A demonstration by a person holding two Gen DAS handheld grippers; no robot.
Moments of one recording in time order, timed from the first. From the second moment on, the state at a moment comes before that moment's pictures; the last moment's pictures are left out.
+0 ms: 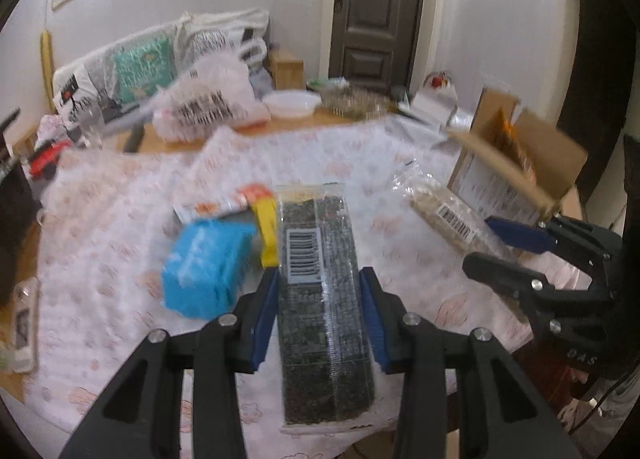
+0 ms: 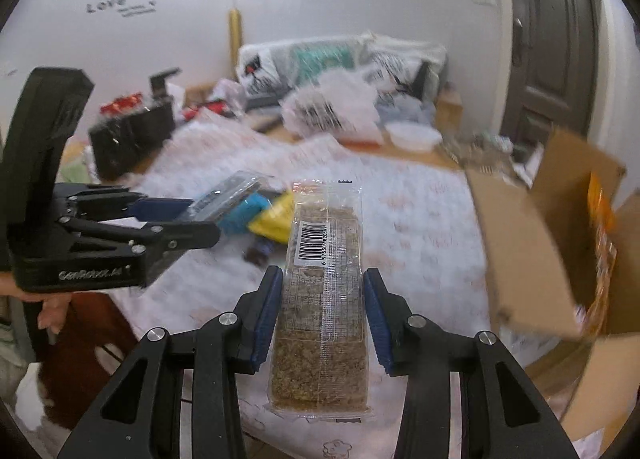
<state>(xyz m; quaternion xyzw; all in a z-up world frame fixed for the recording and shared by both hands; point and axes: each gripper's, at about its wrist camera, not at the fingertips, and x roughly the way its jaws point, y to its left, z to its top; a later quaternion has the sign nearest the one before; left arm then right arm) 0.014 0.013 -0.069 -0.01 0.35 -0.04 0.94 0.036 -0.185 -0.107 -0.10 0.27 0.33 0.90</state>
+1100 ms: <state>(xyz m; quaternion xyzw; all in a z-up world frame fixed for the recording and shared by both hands) 0.190 -0.272 -0.024 0.04 0.38 -0.23 0.89 0.156 -0.398 -0.086 -0.06 0.27 0.21 0.94</state>
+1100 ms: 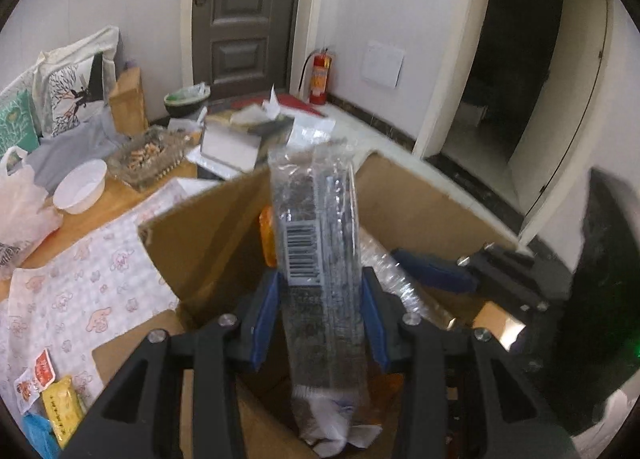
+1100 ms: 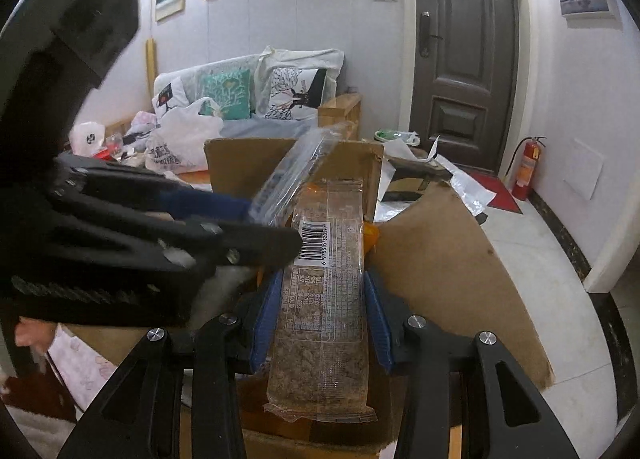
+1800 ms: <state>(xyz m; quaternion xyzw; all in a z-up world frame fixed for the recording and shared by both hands) 0.194 -0.255 -0.027 0.03 0.39 -0.23 0.89 0.163 -0.386 -0.088 -0.07 0.28 0.23 0.93</state>
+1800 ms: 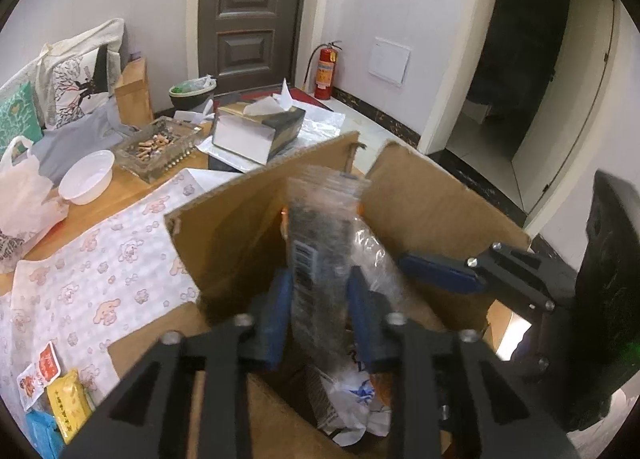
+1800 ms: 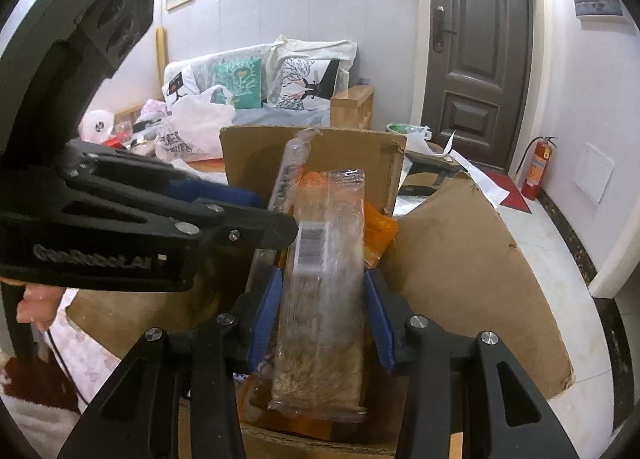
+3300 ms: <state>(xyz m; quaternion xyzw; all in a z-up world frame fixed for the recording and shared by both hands) 0.110 -0.135 0.007 -0.01 0.33 -0.18 0.93 0.130 -0.375 -0.048 -0.04 0.25 0.18 0.95</state>
